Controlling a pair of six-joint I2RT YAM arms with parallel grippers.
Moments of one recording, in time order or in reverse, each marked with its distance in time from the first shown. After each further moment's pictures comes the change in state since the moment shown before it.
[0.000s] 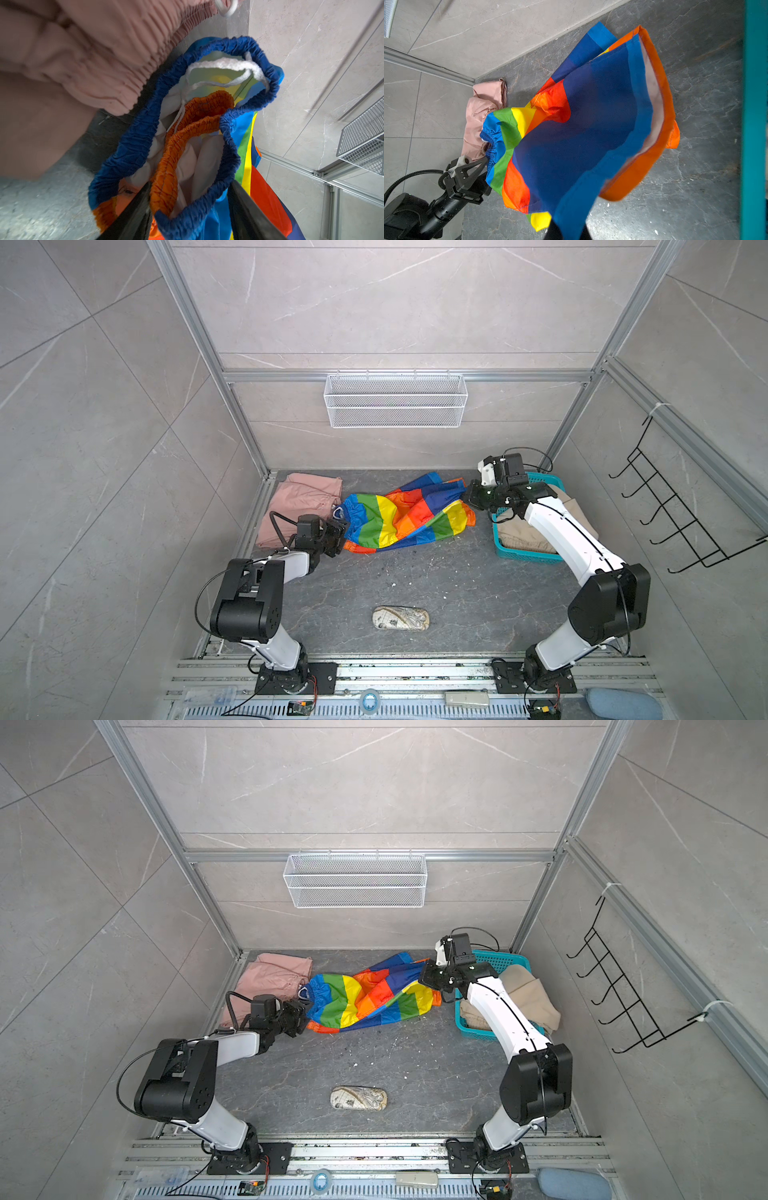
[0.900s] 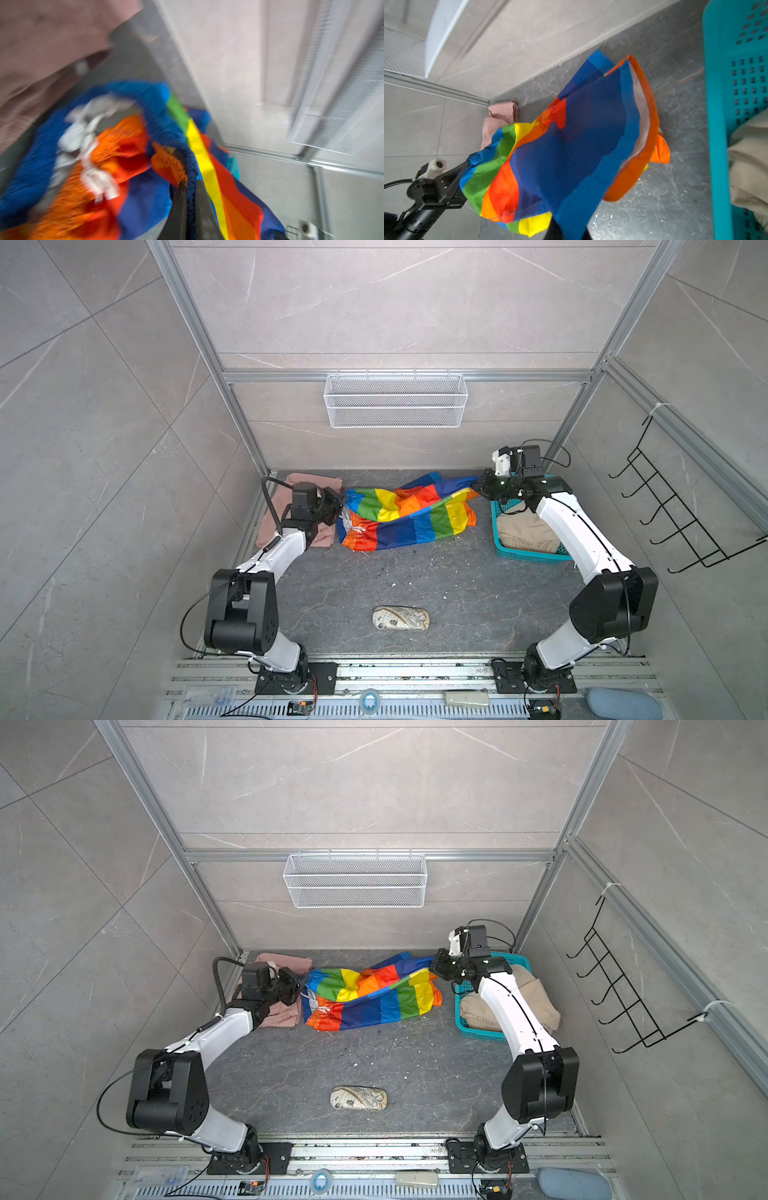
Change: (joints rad) left arm -0.011 -0.106 0.391 -0.280 -0.044 0.134; right arm -0.112 0.000 0.109 -0.001 -0.068 0.027
